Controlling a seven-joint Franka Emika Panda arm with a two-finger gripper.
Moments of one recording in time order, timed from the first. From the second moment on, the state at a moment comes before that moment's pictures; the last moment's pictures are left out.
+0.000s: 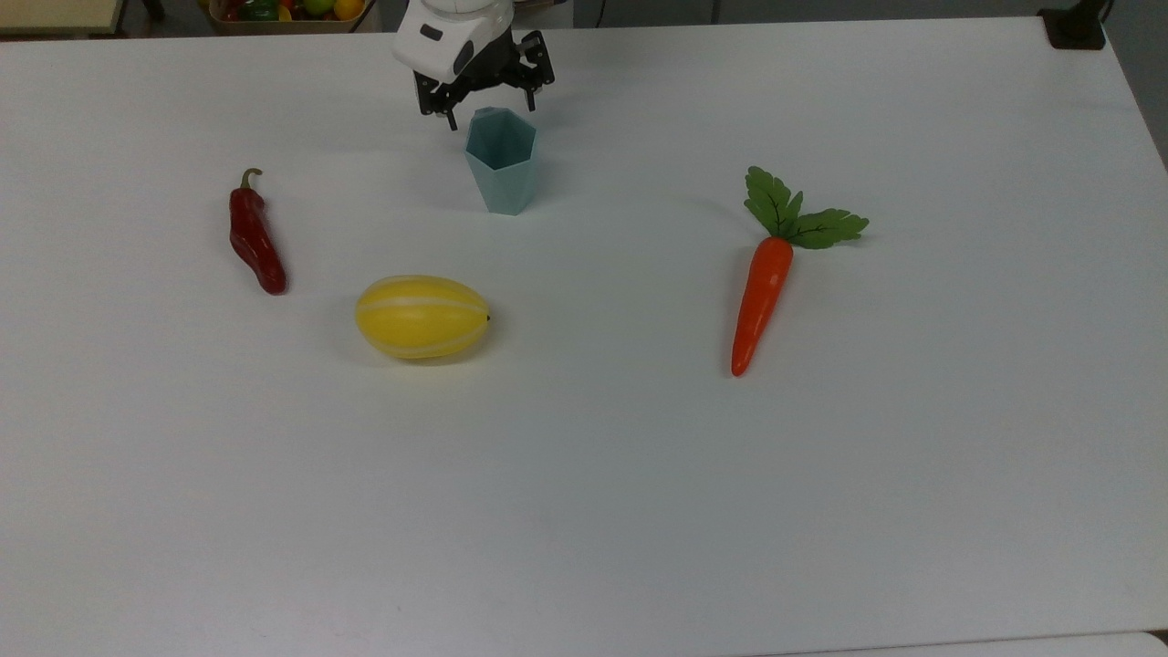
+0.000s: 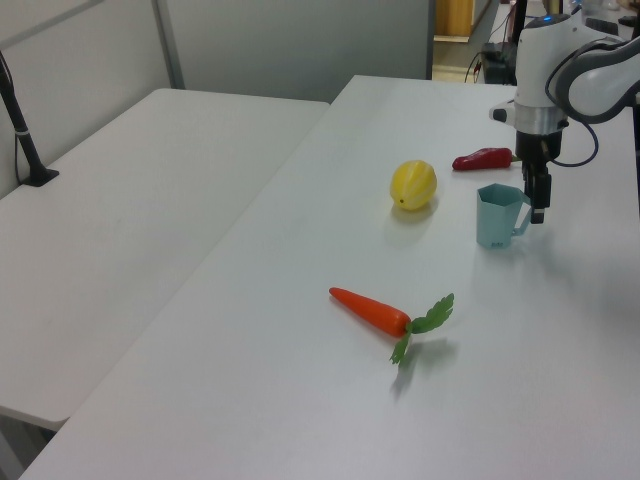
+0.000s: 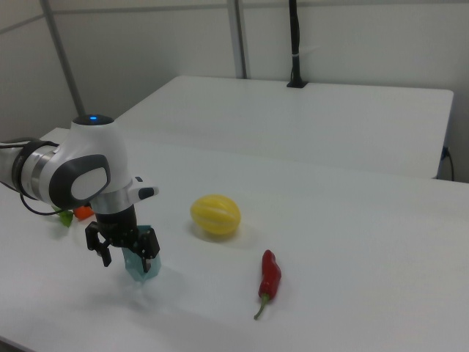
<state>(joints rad) -0.04 -0.13 0.07 -2.40 0.04 2.19 -0.32</state>
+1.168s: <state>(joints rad) -0.03 -0.16 0.13 -1.76 0.04 1.61 0.11</state>
